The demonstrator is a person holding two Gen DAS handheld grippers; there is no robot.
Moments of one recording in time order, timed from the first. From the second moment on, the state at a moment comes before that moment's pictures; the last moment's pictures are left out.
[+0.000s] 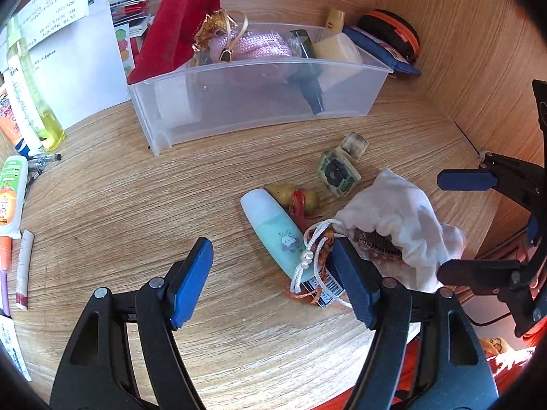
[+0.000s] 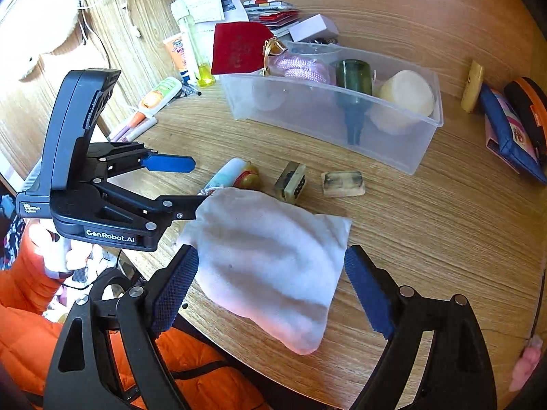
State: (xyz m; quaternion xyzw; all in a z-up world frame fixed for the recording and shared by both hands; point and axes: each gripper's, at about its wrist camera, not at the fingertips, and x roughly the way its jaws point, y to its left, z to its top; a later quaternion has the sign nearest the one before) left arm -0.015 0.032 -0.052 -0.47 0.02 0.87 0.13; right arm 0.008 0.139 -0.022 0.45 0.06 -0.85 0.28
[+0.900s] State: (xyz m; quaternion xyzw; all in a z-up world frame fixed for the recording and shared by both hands) left arm -0.053 0.042 -0.040 -0.46 -0.01 0.87 0.16; right arm -0.007 0.175 -0.050 0.45 0.04 -0.86 0.24
